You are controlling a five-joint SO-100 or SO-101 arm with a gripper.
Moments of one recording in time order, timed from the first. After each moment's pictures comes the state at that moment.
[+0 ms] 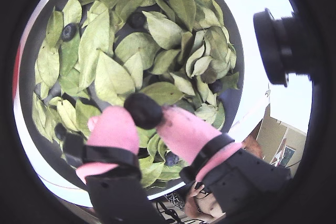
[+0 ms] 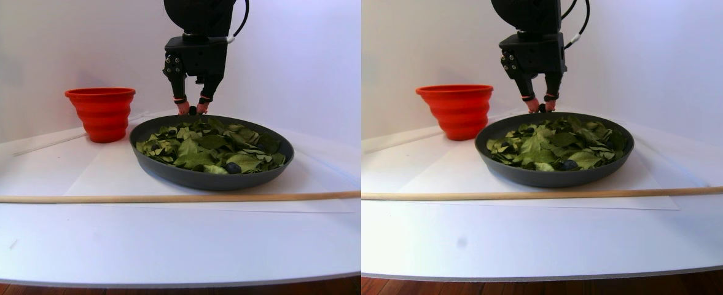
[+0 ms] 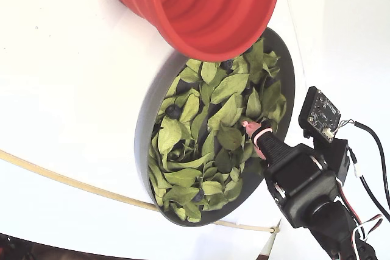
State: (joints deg) arm 12.1 98.7 123.8 1.1 -88.7
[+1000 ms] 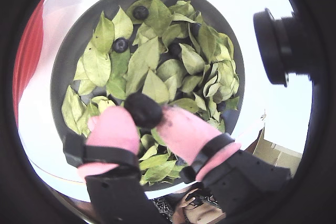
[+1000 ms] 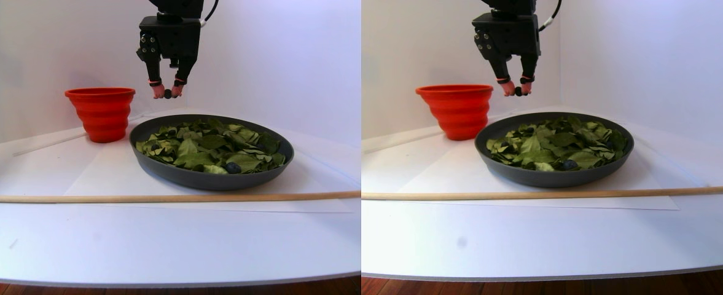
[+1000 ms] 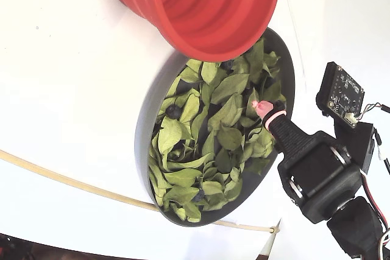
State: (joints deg) arm 5.0 106.8 123.9 5.8 -91.9
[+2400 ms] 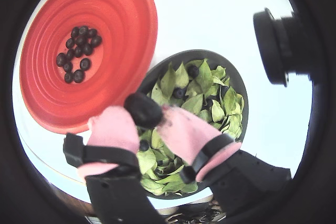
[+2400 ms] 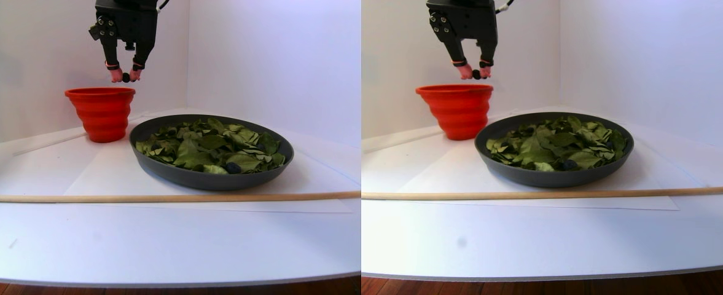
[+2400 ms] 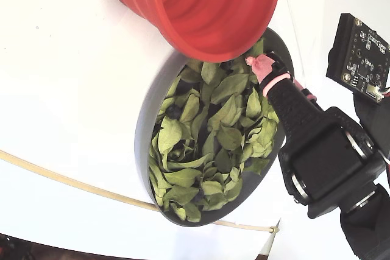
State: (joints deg) arm -8.2 111.5 123.6 4.2 -98.9
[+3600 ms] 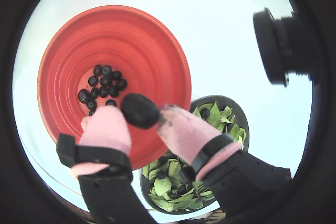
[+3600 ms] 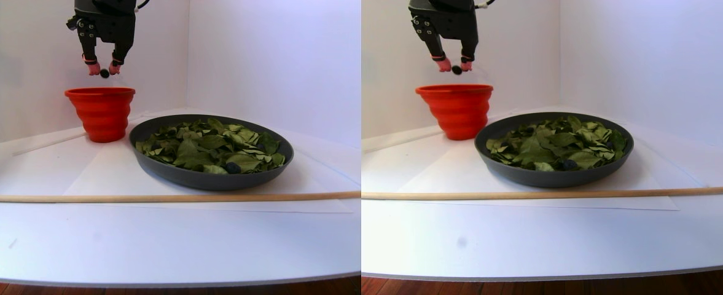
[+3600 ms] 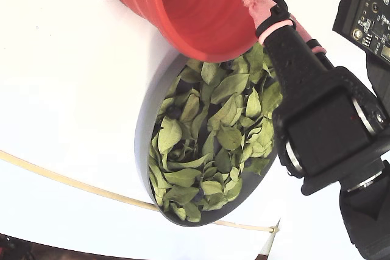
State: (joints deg) arm -14.2 107.3 121.5 -6.1 -101.3
